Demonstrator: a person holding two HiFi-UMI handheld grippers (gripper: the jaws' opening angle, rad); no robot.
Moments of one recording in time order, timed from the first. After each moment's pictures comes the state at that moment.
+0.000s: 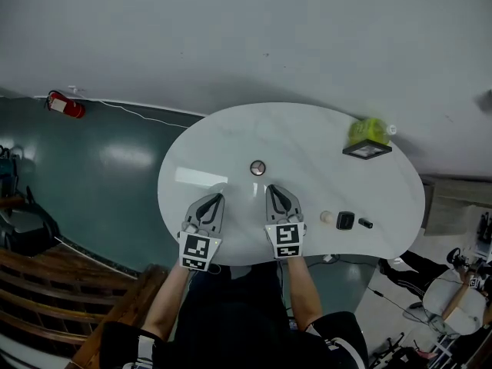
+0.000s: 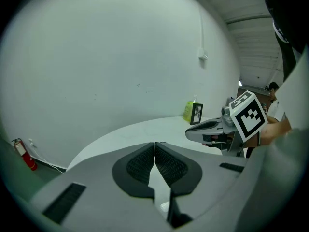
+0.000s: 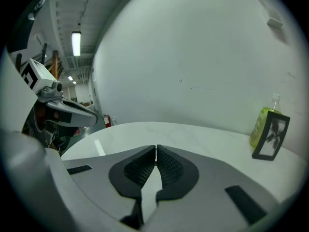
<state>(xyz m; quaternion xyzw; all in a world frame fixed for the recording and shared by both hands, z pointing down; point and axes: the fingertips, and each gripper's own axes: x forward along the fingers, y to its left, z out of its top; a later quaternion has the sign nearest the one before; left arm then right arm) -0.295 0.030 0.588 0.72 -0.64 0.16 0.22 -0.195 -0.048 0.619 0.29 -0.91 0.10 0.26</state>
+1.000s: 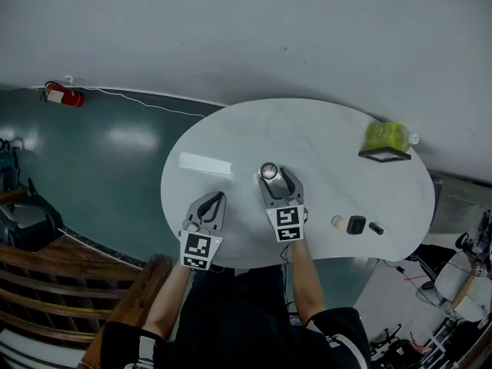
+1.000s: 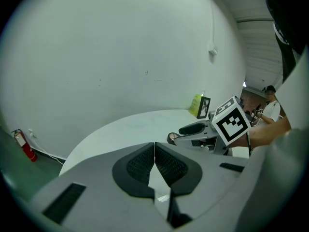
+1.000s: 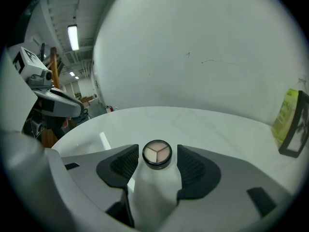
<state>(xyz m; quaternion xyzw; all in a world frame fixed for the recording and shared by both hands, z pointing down) -0.325 0.018 0.636 0.71 -0.63 0.18 0.27 -0.238 -0.080 0.699 0.25 -0.90 0.13 0.32</state>
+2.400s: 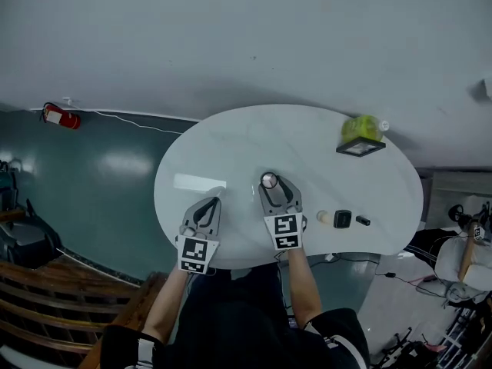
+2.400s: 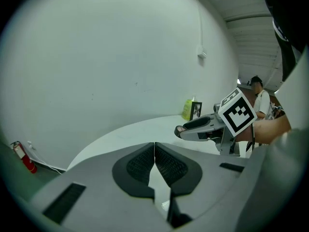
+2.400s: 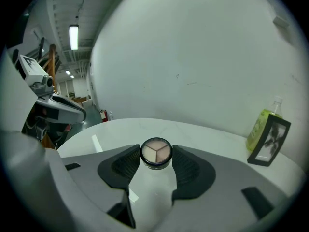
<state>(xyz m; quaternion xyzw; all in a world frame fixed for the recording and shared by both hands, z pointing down) -0.290 0.027 0.591 0.72 -0.63 0.18 0.22 -0.188 -0.073 0.630 0.30 -0.90 0.10 0.29</state>
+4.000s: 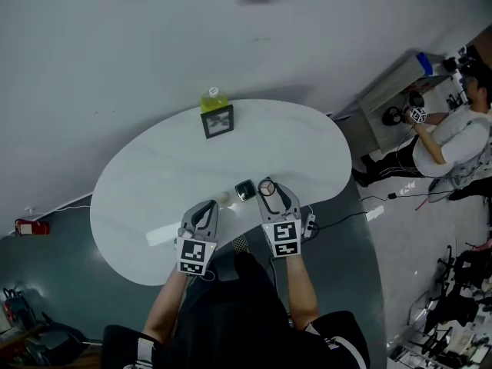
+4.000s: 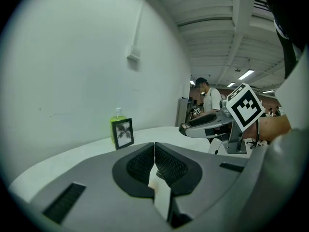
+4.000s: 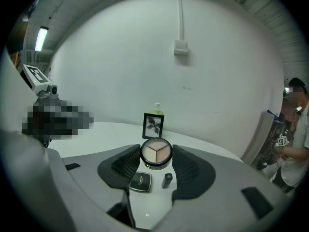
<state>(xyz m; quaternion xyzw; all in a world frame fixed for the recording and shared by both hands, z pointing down) 0.062 -0.014 0.510 0.87 -0.44 0.17 0.11 0.203 -0.042 0.523 0.54 -0.80 0.10 0.23</state>
